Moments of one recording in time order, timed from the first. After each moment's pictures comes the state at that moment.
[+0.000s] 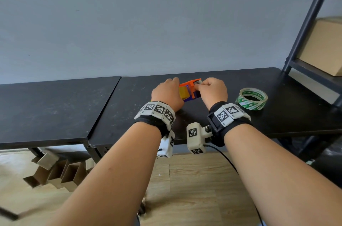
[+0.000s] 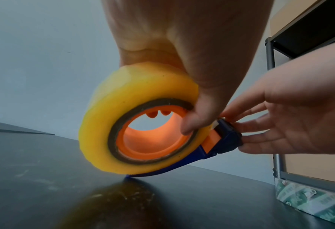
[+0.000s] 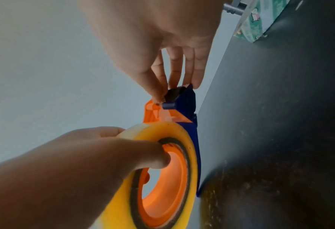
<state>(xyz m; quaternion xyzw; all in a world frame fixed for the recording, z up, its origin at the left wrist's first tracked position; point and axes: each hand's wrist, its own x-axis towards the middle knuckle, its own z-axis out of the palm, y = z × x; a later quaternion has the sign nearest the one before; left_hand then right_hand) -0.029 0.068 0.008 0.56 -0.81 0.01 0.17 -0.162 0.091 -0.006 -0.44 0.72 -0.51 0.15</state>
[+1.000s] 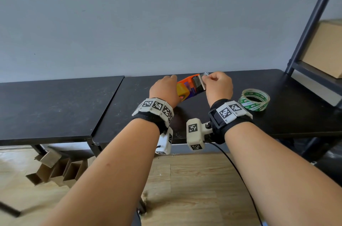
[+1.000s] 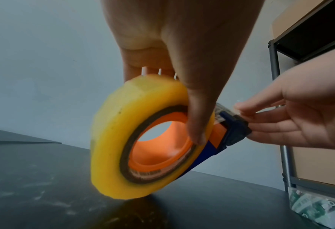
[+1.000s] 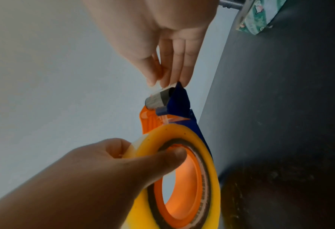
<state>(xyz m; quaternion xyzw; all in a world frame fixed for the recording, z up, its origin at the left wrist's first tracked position) -0.015 0.066 0.018 0.57 -0.80 0.02 0.18 -0.161 0.094 0.005 -0.40 0.70 -0.58 0.11</state>
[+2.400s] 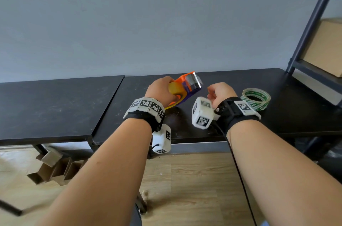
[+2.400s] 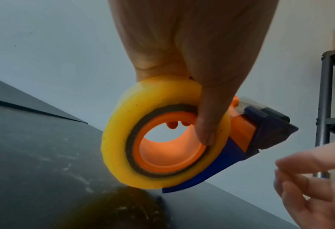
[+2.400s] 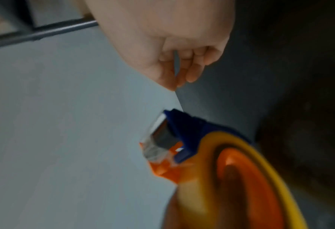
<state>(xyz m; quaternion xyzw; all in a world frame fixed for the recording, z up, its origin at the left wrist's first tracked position) 0.004 0.067 0.019 0.55 -0.79 -0.14 0.24 -0.178 0.101 0.011 -0.29 0.66 -0.54 0.44</state>
